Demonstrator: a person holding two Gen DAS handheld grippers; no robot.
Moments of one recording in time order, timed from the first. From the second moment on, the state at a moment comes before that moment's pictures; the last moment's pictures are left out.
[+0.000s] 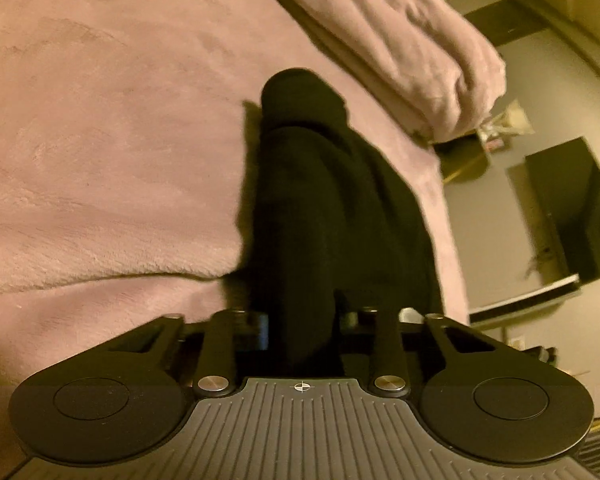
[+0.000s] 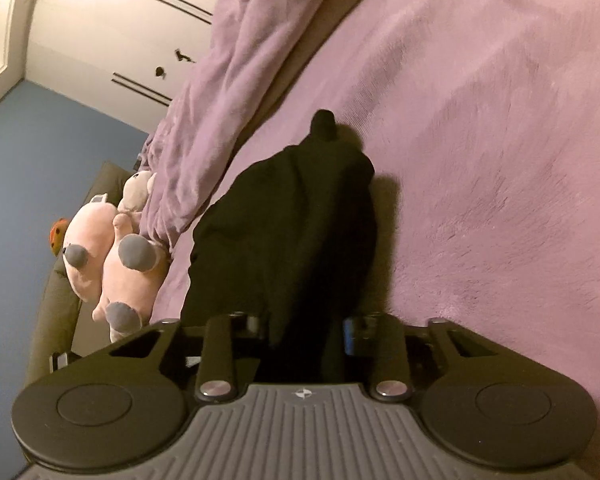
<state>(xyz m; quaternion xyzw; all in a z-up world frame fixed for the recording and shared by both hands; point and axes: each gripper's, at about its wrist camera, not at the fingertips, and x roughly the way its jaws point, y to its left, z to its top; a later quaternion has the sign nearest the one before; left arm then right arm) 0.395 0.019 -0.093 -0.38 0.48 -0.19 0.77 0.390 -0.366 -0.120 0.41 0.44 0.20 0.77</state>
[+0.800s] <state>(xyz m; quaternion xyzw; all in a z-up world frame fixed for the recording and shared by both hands) 0.256 0.131 -0.069 -0.37 0.49 -0.16 0.77 0.280 -0.269 -0.087 0.33 0.48 0.29 0.76</state>
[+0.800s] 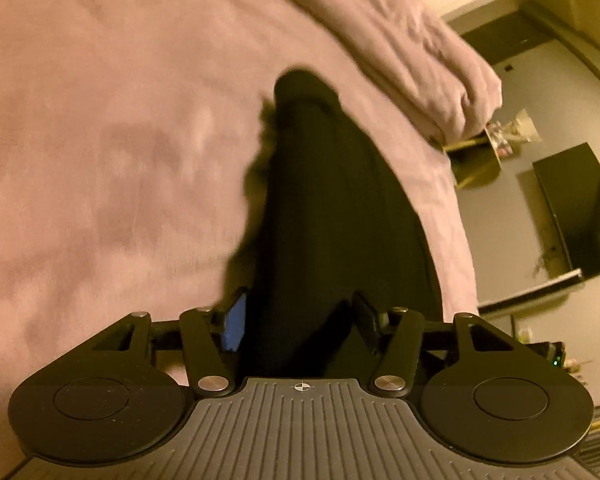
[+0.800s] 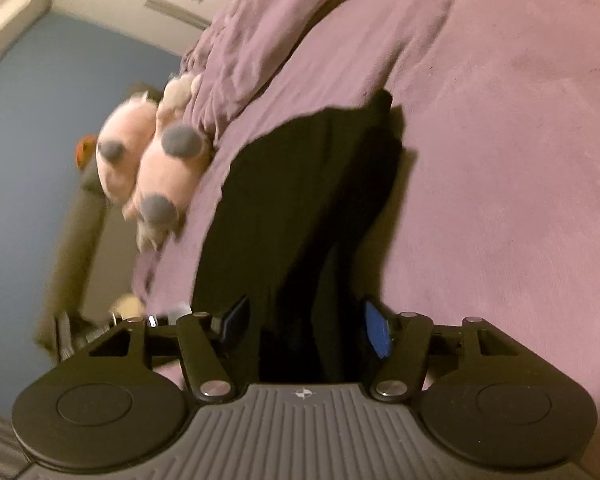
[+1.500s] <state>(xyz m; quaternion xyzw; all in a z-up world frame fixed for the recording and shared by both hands) 0.283 0.132 -0.018 -0.27 0.48 -0.08 0.83 0.270 -0.289 -0.031 0.25 0.43 0.16 0.85</state>
